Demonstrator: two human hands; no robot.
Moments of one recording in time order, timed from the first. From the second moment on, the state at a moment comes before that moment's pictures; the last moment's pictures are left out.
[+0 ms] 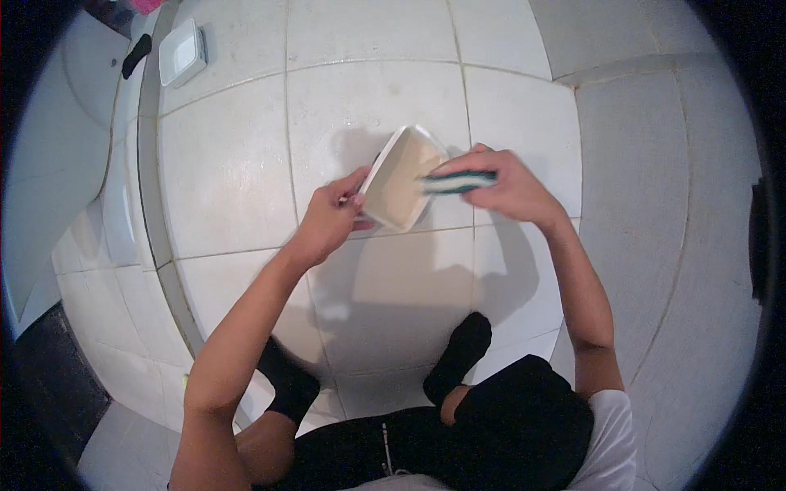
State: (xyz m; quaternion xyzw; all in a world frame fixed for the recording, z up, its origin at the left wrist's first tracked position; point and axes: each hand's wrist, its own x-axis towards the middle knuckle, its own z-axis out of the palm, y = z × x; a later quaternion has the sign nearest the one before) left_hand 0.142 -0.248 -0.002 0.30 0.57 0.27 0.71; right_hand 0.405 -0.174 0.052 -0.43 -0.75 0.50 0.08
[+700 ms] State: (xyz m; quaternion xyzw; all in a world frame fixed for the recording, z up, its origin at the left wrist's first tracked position) left_hand 0.072 -0.185 -0.057 0.73 0.65 0.14 0.16; right_hand 0.448 -0.213 -0.047 -0.60 -0.79 0.07 0.03
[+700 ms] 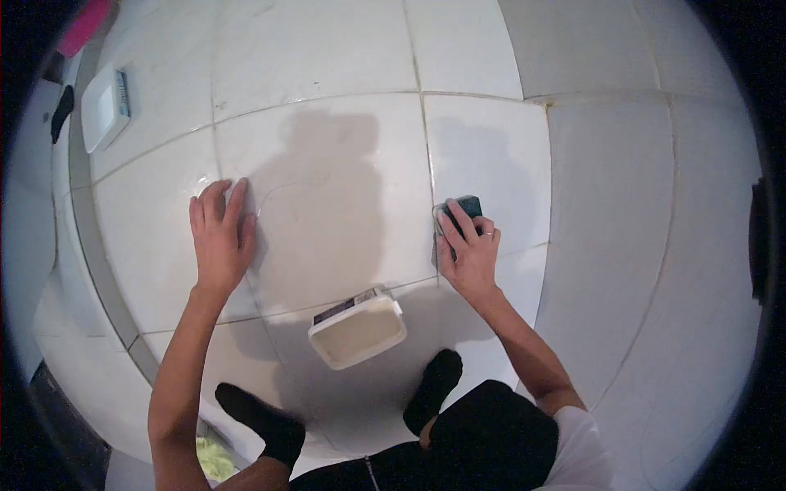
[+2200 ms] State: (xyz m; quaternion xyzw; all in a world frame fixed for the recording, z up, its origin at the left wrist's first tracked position) left_hand 0.070 -0.189 -0.083 0.78 0.62 0.08 0.07; right_hand 0.489 -0.023 -0.087 -0.75 -0.65 -0.09 0.03
